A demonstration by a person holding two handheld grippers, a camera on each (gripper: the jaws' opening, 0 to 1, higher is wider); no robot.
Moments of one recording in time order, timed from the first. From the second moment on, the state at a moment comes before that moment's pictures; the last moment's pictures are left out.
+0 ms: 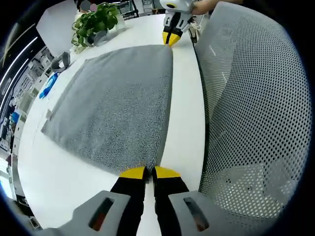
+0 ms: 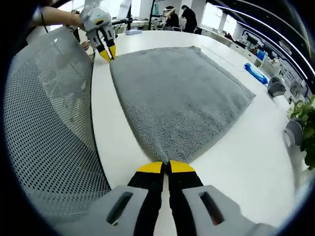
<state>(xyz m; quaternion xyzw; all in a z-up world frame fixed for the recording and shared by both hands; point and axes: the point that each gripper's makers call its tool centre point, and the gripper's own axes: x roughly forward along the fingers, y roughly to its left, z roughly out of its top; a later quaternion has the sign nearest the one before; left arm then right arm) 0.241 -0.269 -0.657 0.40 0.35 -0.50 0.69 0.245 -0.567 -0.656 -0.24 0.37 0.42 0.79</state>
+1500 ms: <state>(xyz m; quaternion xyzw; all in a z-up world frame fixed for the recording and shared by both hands) 0.242 -0.284 -0.439 0.25 0.17 -0.30 0.91 0.247 -0.590 -0.455 -0.10 0.20 0.25 0.94</state>
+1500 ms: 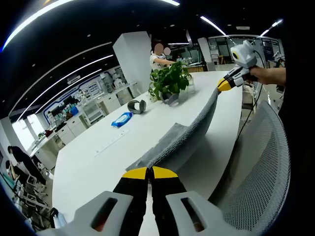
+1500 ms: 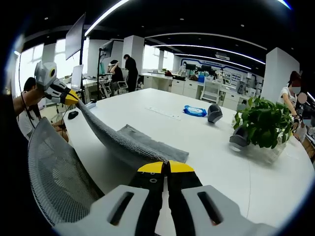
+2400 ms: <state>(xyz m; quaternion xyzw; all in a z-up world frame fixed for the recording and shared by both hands) 0.233 -0.278 -0.444 0.25 0.19 -0.30 0.90 0.239 -0.581 -0.451 -0.12 0.21 0.25 0.94</state>
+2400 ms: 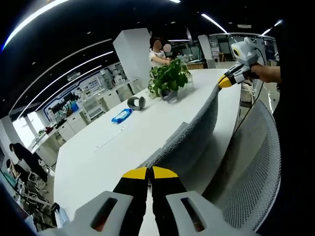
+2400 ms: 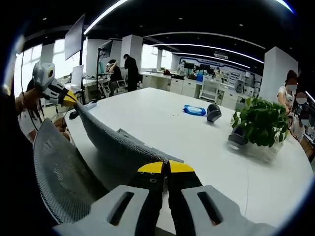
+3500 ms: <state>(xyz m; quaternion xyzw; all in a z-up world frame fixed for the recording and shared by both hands) 0.365 -0.269 -0.574 0.28 0.31 -0.37 0.83 0.365 -0.583 -0.580 -0.11 0.34 0.29 0.89</state>
